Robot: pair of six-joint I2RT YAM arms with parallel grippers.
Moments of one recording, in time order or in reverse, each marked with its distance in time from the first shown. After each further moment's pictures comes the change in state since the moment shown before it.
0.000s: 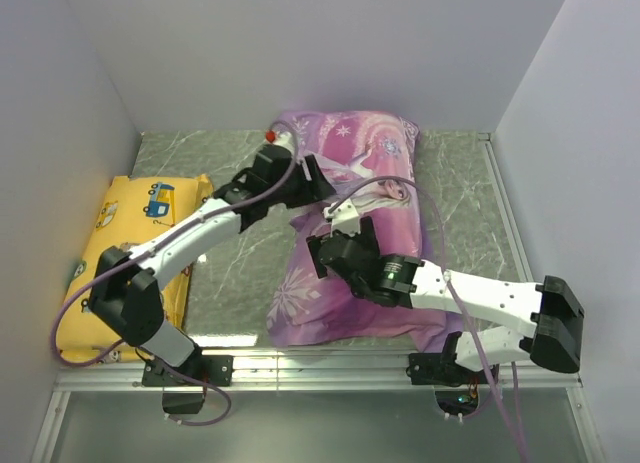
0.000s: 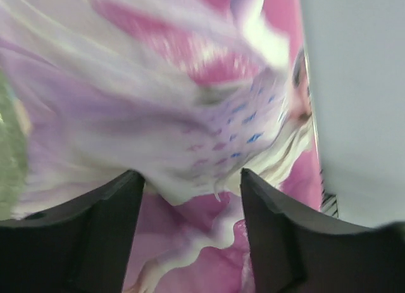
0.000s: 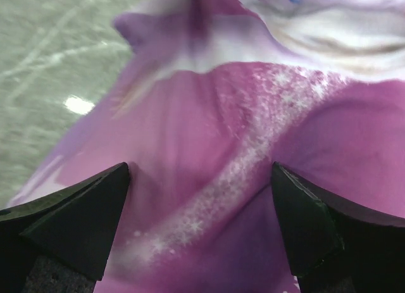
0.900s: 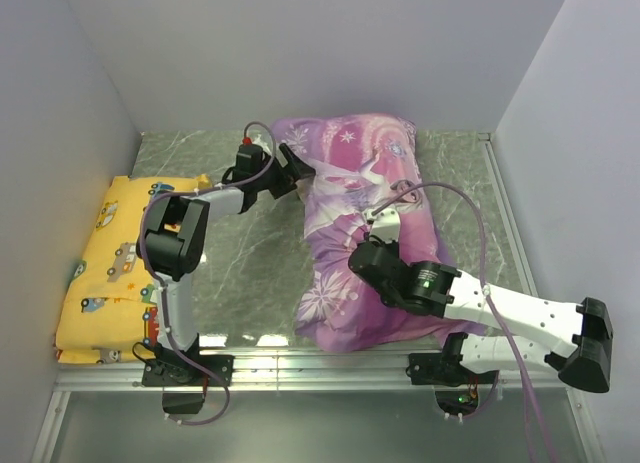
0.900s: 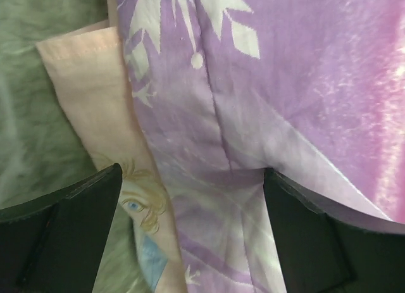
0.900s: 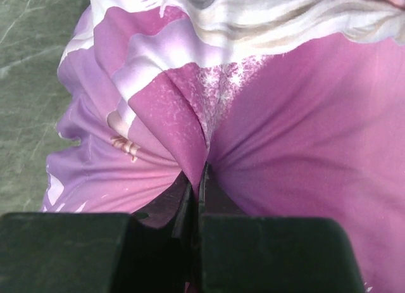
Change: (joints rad) left arm 0.335 0.465 0.008 0.519 0.303 -0.138; right arm -0.016 -0.199 -0.099 -0.193 0.095 0.192
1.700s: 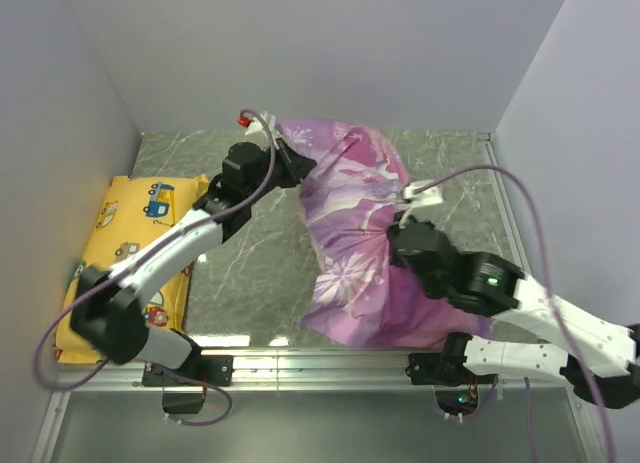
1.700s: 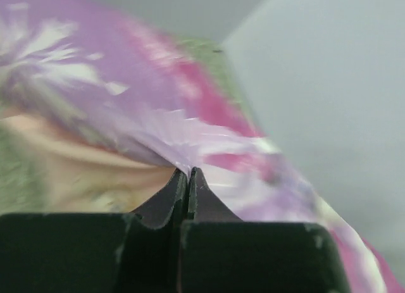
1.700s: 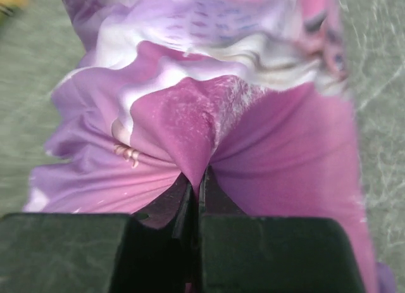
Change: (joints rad) left arm -0.207 -0.561 -0.161 -0.099 -0.272 0.172; right arm -0.028 -0.146 0.240 -0.204 -0.037 -0.118
